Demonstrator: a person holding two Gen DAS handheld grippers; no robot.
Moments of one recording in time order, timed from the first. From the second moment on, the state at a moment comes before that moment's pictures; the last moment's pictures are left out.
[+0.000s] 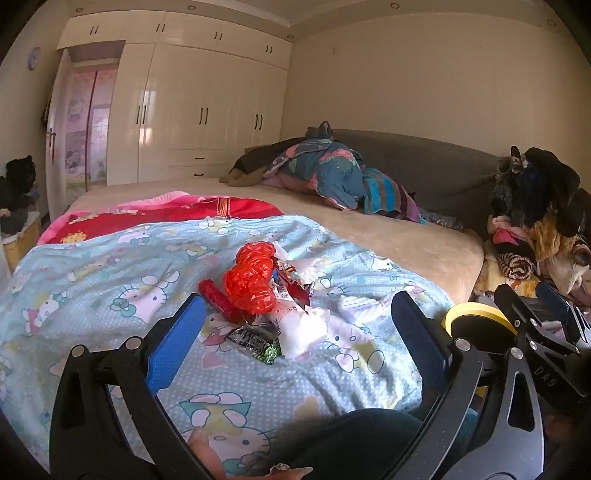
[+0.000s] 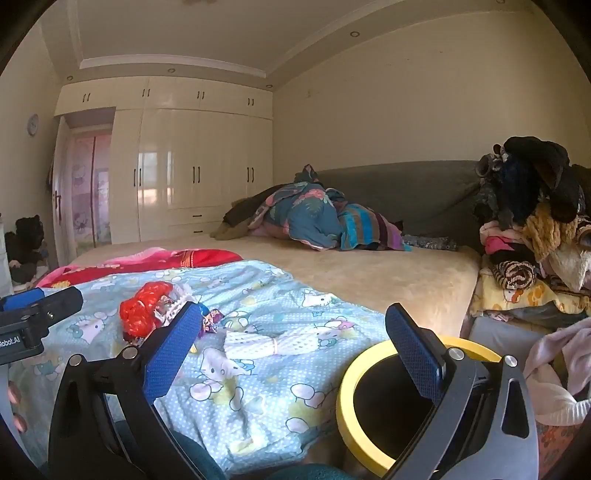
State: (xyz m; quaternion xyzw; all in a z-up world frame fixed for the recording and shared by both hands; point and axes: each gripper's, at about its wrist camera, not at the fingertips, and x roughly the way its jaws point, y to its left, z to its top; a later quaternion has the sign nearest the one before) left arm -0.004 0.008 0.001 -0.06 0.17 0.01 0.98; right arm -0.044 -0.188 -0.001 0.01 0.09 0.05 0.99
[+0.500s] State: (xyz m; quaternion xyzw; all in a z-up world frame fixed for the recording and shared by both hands) left arm -0.004 0.007 0.004 -0.05 0.17 0.01 0.98; right arm -0.043 -0.184 -0.002 0.01 0.09 0.05 0.99
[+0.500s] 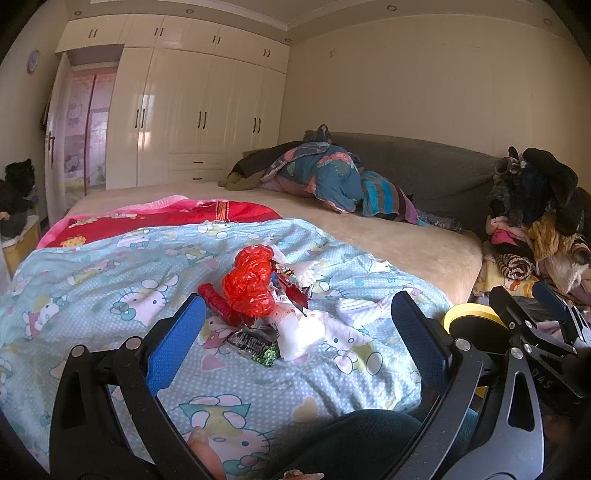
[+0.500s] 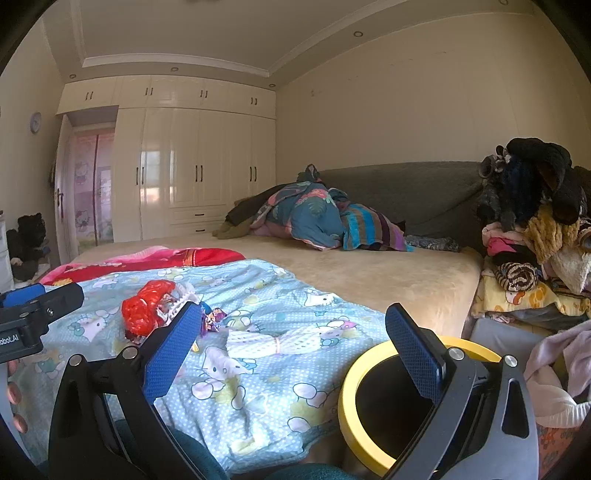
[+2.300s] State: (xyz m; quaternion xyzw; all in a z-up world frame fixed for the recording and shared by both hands) left arm 0.008 0.039 -0.008 -0.08 0.19 0.04 0.98; right arm -0.022 -0.159 -0.009 0.00 0.13 0.12 0.98
